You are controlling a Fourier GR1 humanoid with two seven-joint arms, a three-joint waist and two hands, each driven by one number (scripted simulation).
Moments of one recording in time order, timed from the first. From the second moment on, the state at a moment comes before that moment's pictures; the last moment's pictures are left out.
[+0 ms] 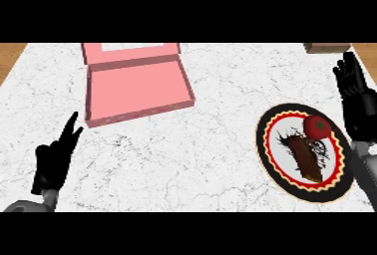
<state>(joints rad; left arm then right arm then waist) -0.05 0.49 -0.27 -1.37 0.26 0.33 -0.01 -0.32 -0.52 0.09 -1.34 -0.28 -0.26 -0.17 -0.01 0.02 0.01</state>
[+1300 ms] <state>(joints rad) -0.13 0.62 -0.18 -1.29 0.12 0.36 0.03 -0.37 -0.96 0.39 -1.02 0.23 0.29 -0.82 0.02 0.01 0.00</state>
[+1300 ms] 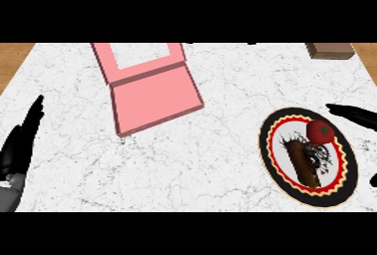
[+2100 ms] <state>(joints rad) -0.12 0.60 -0.14 -1.31 0.08 0.33 0.06 -0.57 -0.87 0.60 -1.14 0.62 0.54 -0.51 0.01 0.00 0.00</state>
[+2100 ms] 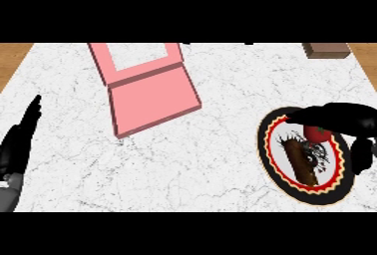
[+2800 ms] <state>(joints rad) -0.10 0.54 -0.06 -1.29 0.00 0.27 0.05 -0.52 -0.74 0.53 -1.11 0.86 0.56 -0.50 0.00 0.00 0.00</state>
